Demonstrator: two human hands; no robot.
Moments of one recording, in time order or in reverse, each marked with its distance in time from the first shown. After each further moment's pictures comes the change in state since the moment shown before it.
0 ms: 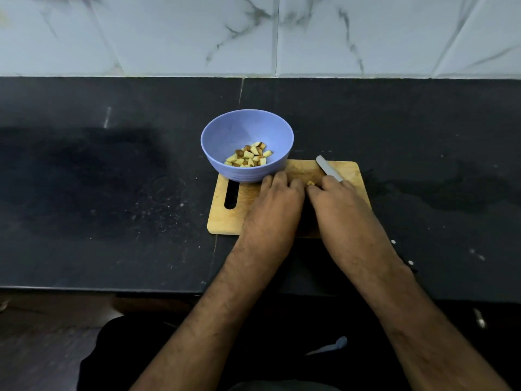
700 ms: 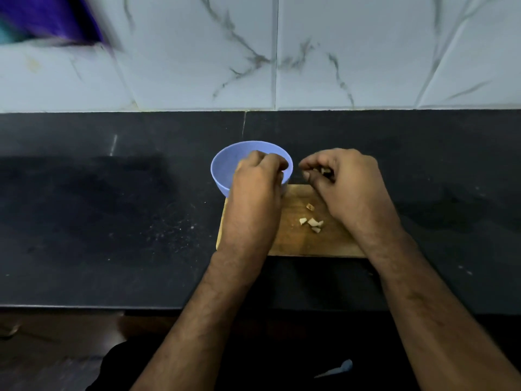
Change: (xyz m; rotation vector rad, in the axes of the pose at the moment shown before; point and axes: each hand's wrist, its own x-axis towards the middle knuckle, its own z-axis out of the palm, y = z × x) left_hand 0.008 -0.007 -0.053 -0.278 0.508 0.008; right_hand 0.027 0.001 -0.055 0.498 0.349 0.056
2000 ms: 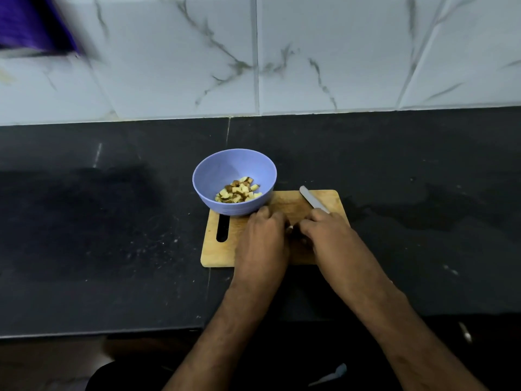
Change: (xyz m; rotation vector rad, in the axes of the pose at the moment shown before) left_hand -0.038 -0.008 0.048 0.159 -0.392 -0.162; right_hand -0.043 0.039 0.027 -0.406 -0.407 -0.029
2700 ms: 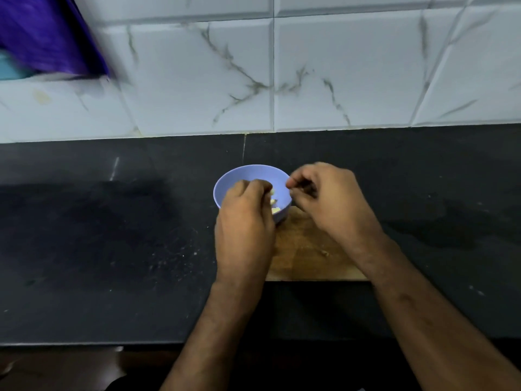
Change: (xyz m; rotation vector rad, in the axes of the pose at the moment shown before) left_hand 0.014 -0.012 -0.058 -0.205 0.492 0.039; right_hand 0.055 -0.029 -0.049 0.420 0.406 -0.067
